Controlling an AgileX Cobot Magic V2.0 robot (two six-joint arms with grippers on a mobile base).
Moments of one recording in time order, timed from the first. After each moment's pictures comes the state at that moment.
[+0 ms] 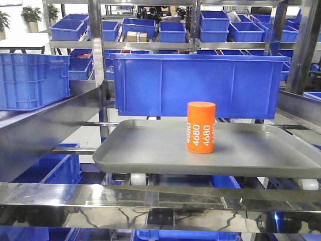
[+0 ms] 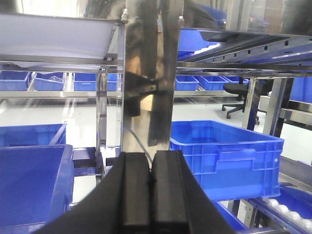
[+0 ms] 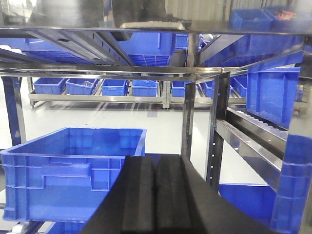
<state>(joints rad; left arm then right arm) -0.23 -0.02 0.02 -0.05 0.06 -0.06 -0.02 -0.01 0.03 -0.11 0.02 0.09</state>
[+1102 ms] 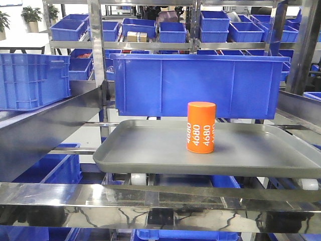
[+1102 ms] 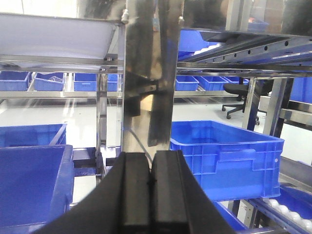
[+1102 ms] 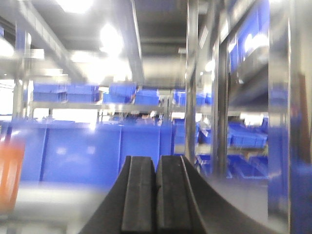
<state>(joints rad) -0.23 -0.02 0.02 -0.05 0.06 -0.06 -0.02 0.22 -0.54 -0.08 0.05 0.04</state>
